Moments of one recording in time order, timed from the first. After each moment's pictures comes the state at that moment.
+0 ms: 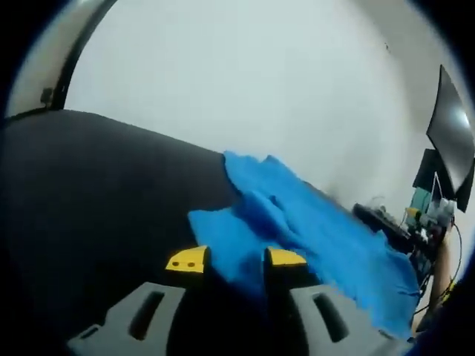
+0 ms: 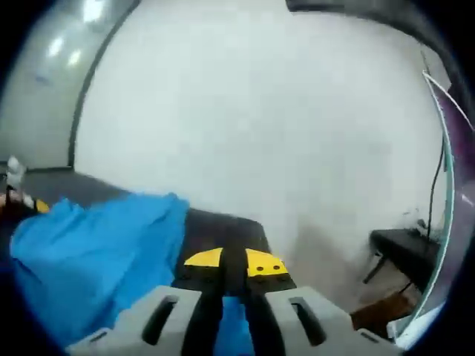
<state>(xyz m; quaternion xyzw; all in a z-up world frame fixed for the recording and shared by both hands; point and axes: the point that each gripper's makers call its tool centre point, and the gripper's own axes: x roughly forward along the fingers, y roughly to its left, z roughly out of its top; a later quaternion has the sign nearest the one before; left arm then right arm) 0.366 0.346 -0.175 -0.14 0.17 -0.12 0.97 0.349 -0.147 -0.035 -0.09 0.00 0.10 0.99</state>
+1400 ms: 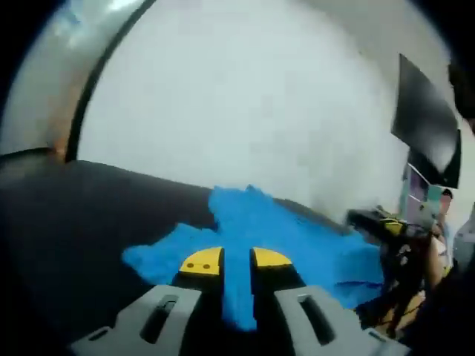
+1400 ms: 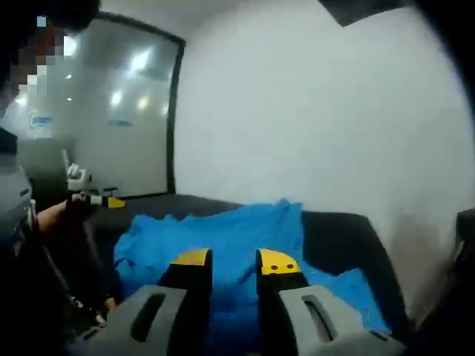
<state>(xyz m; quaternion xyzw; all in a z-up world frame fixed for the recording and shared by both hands) 0.219 0.250 -0.102 -0.11 0.13 -0.23 0.96 0.241 -0.035 -0.097 -0.03 0.06 0.39 0.92</state>
